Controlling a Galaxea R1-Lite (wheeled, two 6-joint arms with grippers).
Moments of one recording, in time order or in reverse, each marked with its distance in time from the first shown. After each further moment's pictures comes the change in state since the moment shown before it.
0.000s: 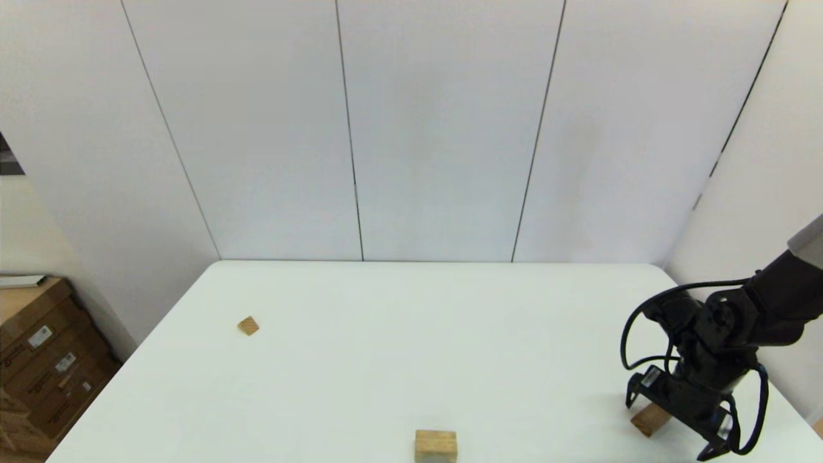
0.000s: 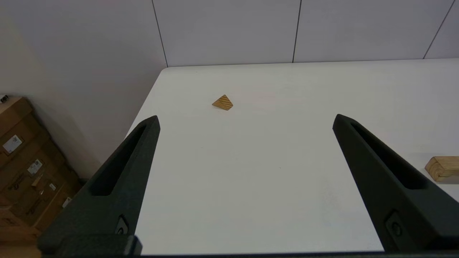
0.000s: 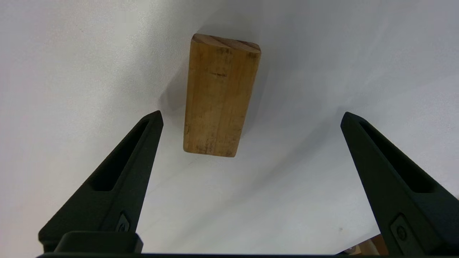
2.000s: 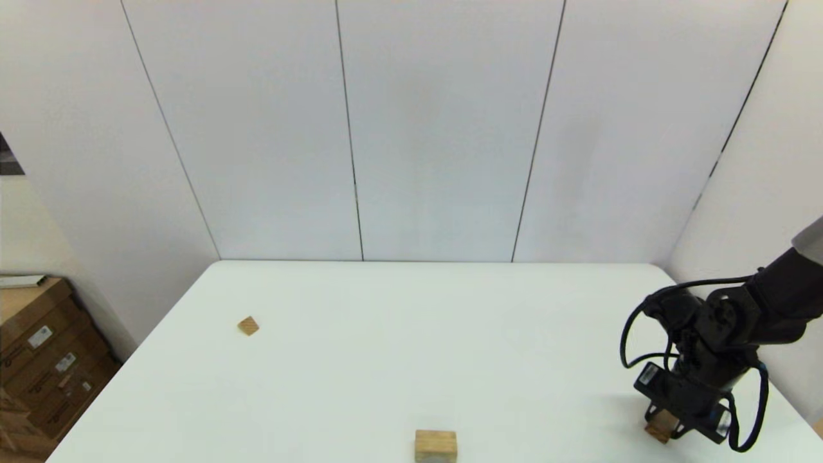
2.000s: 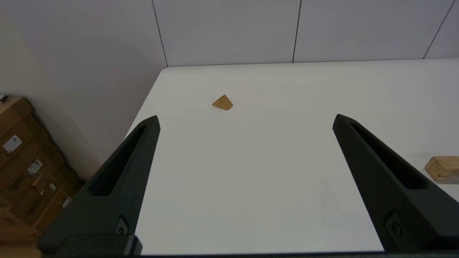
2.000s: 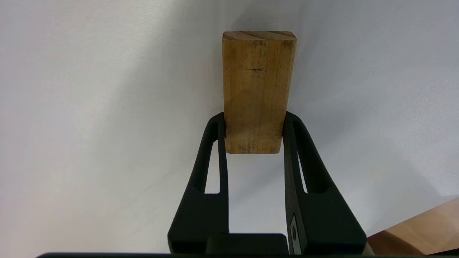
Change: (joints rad) left arm 0.000 0.000 0.000 0.000 0.000 0.001; right arm 0.019 -0.023 0.003 0.001 0.010 -0.016
